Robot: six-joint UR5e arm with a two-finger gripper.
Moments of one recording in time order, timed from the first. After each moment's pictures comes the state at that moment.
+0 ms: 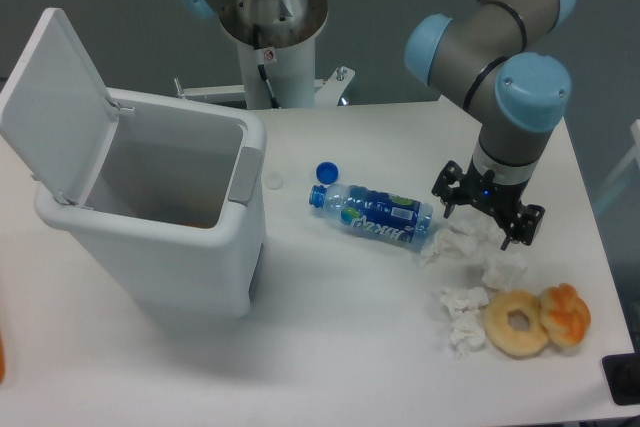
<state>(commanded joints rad) 2.72 -2.00 -1.51 -1.10 1.52 1.34</state>
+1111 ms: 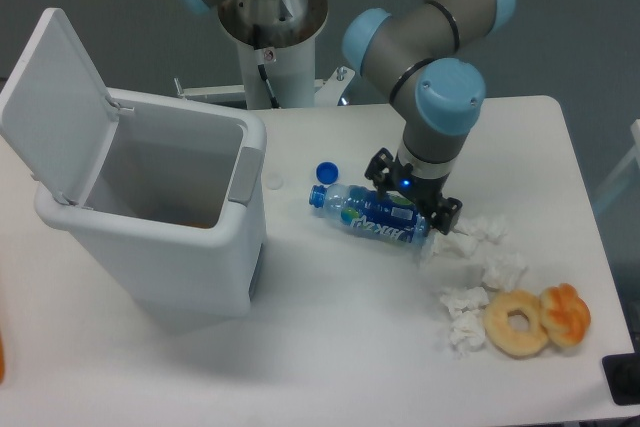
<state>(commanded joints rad) 2.62 -1.87 -1.77 -1.11 1.52 1.43</state>
